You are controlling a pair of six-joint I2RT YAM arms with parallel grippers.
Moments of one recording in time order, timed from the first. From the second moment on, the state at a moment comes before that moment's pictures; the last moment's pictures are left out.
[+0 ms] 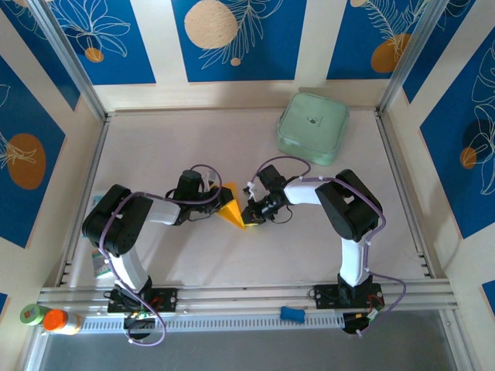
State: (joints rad) left arm -0.45 1.76 0.63 0.50 0.58 -0.99; right arm 0.61 1.94 1.01 -0.30 -0.75 0.40
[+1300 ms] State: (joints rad) left arm -0.48 1.81 0.72 0.35 0.54 -0.94; right arm 0.64 1.87 0.99 -0.33 -0.65 0.41
